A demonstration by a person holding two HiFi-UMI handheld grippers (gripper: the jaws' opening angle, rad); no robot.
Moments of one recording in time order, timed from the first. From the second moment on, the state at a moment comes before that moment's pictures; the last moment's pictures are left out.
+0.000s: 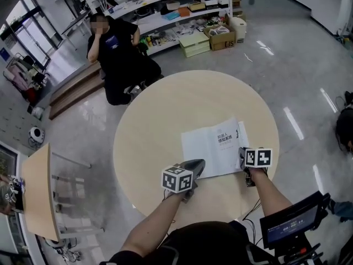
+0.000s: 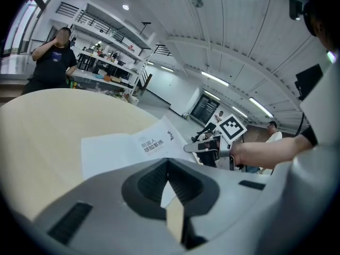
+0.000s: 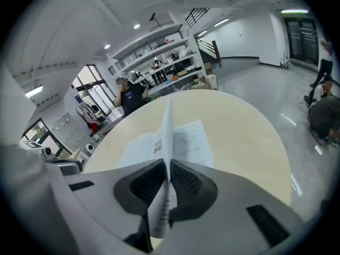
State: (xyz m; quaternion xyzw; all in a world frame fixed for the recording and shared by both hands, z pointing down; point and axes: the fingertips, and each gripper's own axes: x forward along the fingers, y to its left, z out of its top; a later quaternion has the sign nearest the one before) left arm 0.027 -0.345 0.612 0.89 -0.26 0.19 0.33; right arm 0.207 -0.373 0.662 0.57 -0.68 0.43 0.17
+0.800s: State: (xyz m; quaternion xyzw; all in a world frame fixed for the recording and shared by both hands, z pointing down) left arm 0.052 -0.331 0.620 0.87 -0.28 0.22 0.34; right arm 0.303 -0.339 0.729 0.57 -0.63 0.50 0.17
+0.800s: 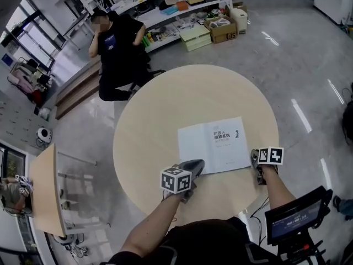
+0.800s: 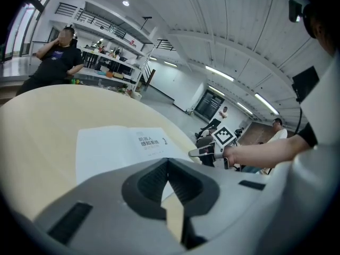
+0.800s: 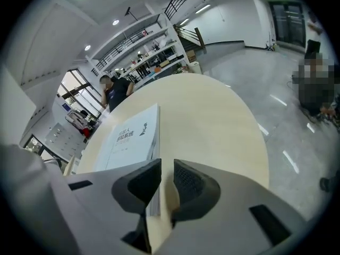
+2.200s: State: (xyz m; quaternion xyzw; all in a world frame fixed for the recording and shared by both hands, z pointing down) left arm -0.132 -0.335 0.634 0.85 -0.34 0.15 0.37; right arm 0.008 -0.341 0.694 0.44 -0.76 0.32 0.37
